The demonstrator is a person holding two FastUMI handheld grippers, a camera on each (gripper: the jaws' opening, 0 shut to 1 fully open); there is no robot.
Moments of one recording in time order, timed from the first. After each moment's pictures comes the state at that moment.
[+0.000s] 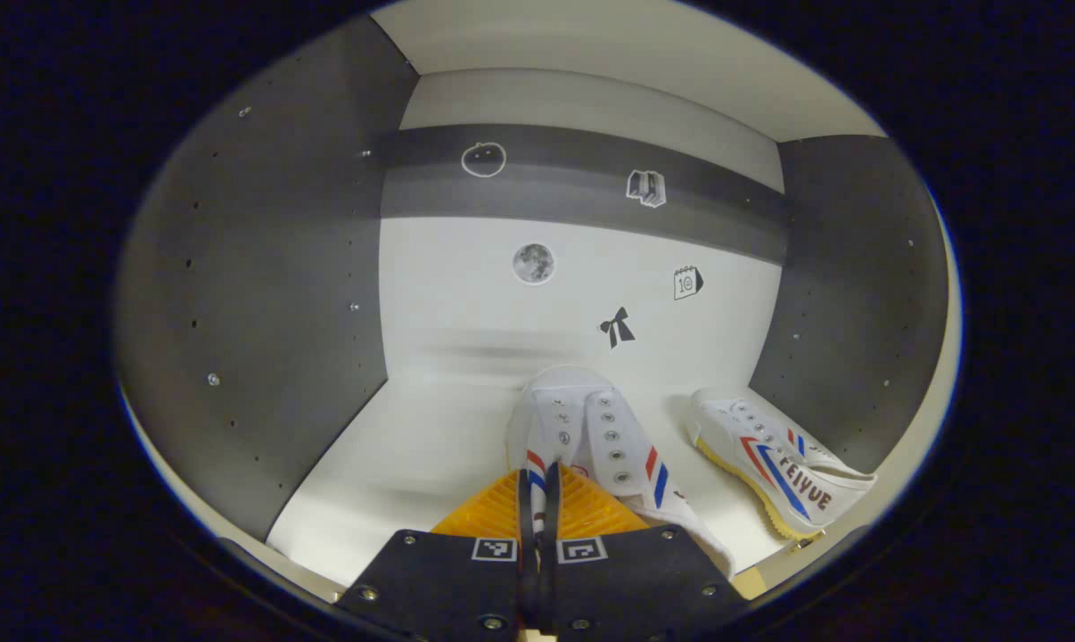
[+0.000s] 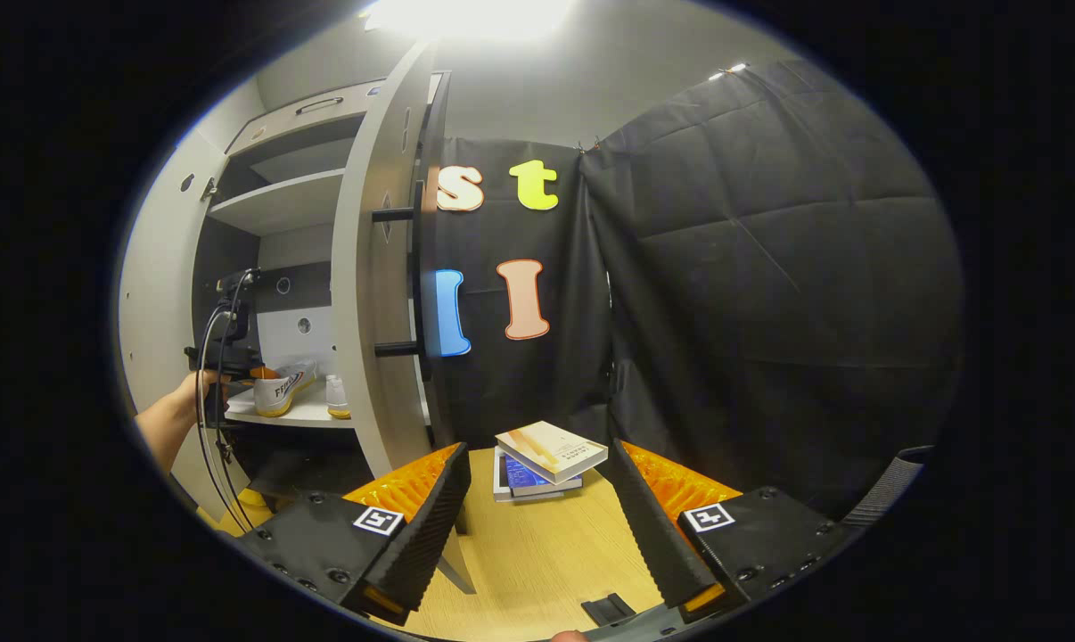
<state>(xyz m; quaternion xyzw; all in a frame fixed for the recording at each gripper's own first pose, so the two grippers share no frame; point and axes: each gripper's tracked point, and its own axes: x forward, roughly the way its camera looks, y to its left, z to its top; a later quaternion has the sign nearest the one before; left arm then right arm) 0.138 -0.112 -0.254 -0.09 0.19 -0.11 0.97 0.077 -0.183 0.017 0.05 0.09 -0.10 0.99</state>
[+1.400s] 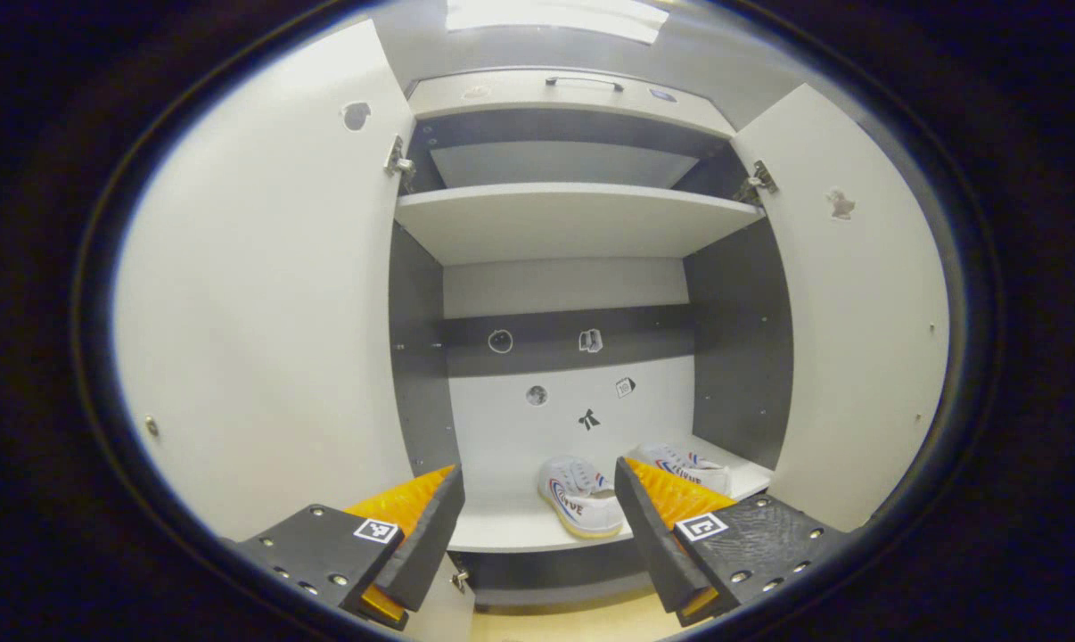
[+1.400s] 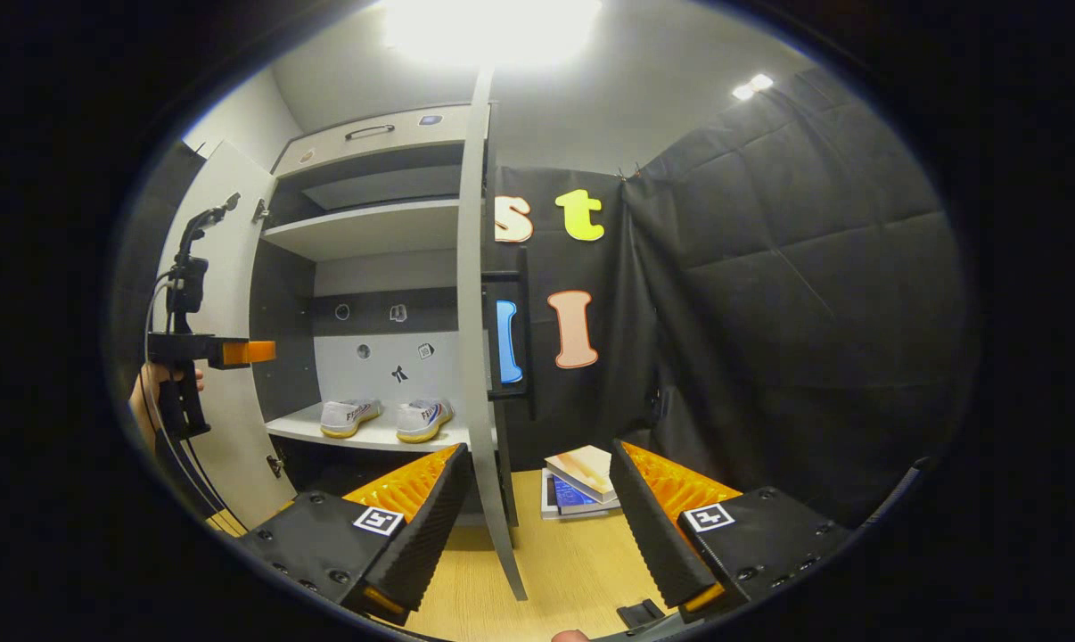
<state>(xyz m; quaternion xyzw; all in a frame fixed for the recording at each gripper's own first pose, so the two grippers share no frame) -0.047 -0.039 -0.122 -0.02 -0.01 -0.11 0.99 0.057 -0.124 0.062 0.04 0.03 -0.03 1.00</state>
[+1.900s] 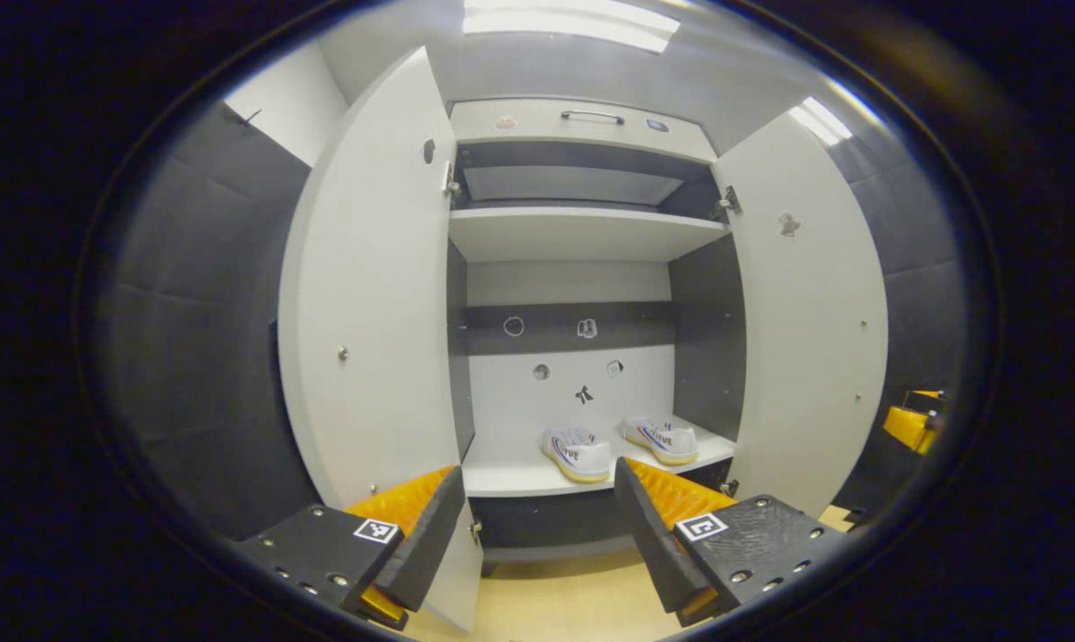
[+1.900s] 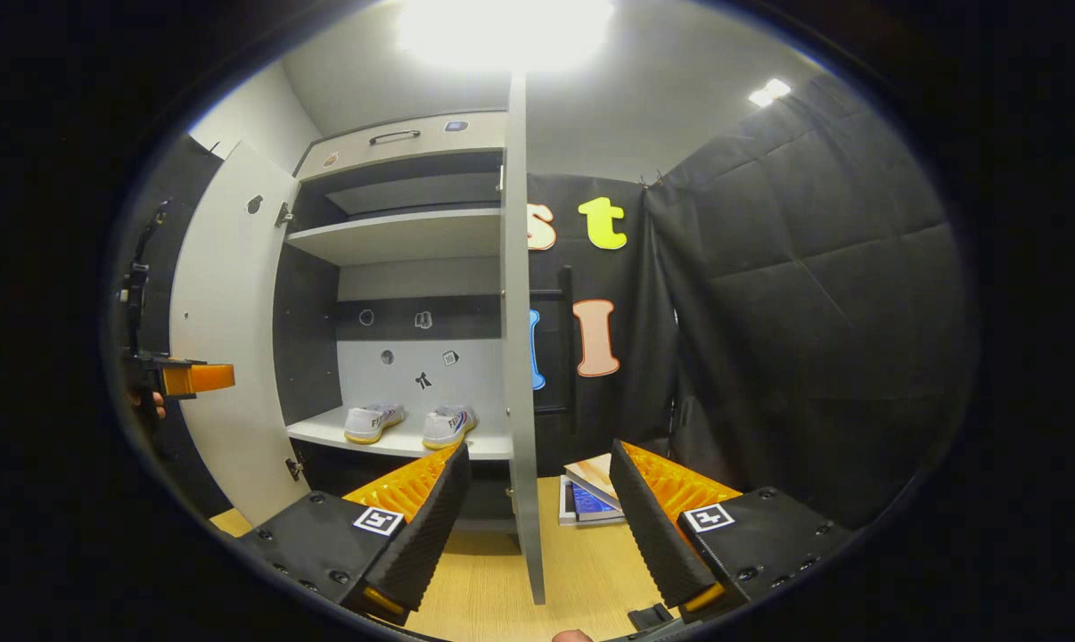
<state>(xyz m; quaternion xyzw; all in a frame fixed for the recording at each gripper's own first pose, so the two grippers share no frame) -0.166 0.000 -0.146 -0.04 0.01 -0.10 0.99 0.058 -0.098 0.072 0.04 0.03 0.00 1.00</state>
